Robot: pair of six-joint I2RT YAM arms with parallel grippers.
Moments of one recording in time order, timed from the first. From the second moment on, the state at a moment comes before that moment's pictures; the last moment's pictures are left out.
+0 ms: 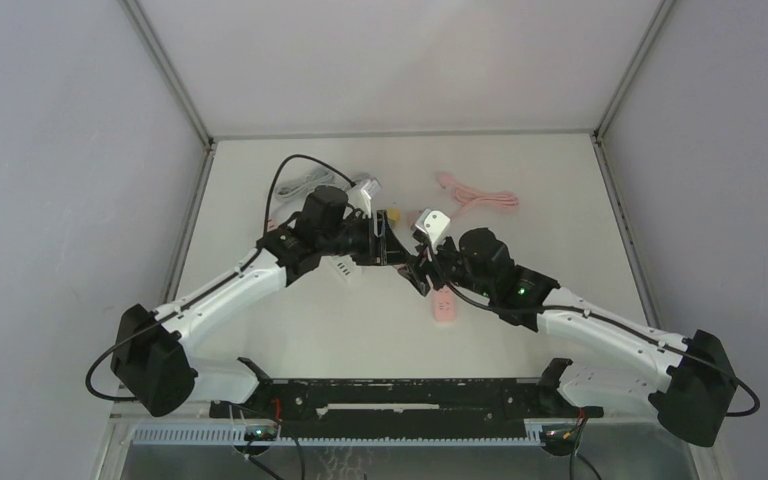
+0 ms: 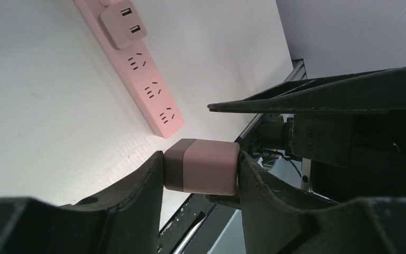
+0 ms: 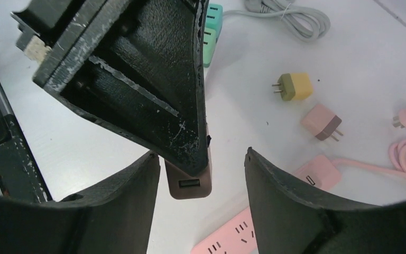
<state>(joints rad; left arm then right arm) -0.67 1.31 1.01 -0.27 0.45 -0.66 0.88 1.08 0.76 -0.03 -0.08 -0.06</state>
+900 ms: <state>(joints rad) -0.68 1.31 1.01 -0.25 0.51 -0.70 0.90 1.08 0.76 -0.08 -0.10 -0.12</state>
